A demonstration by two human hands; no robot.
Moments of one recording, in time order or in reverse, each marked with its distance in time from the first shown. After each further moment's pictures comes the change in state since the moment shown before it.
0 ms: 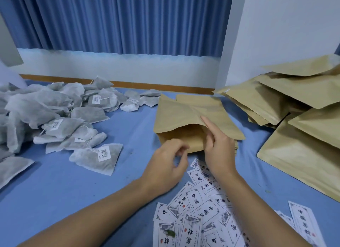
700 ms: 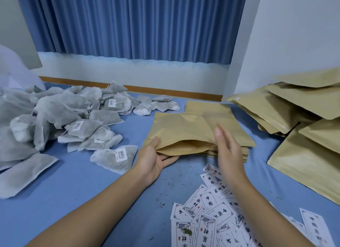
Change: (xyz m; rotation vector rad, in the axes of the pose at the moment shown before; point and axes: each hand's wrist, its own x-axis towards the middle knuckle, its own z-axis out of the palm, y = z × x) left_hand 0.012 -0.037 -0.047 -1.298 0.287 -1.107; right_hand -0.013 -0.022 -0.005 0.339 -0.180 0.283
